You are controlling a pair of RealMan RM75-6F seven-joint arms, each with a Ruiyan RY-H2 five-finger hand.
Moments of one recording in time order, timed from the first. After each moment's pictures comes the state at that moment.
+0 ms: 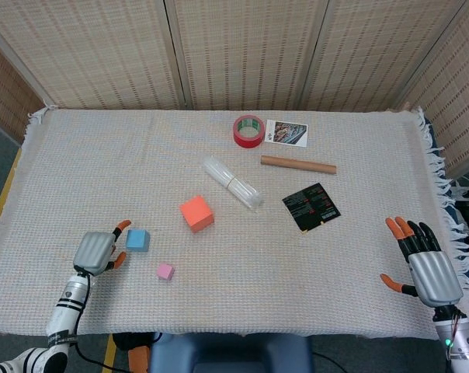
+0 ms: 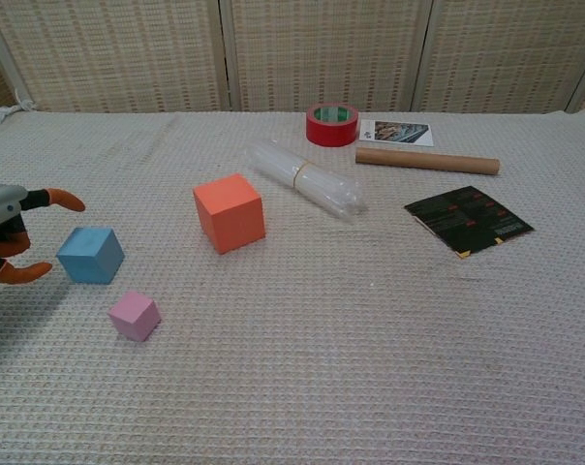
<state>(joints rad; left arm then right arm) -0.42 -1.49 -0.15 -1.43 1.25 1.09 0.34 0.11 -1.14 0.02 -1.59 -1.55 1.43 -0.07</state>
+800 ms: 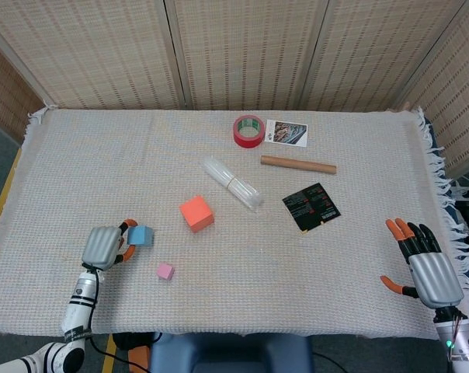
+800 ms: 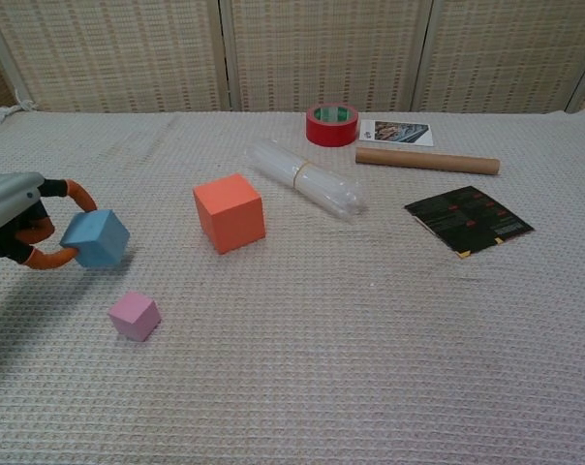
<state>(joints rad) -0.44 -1.61 -0.16 -1.31 1.29 1.21 0.23 0.11 -1.13 0.01 -1.61 -1.55 1.42 -0.07</state>
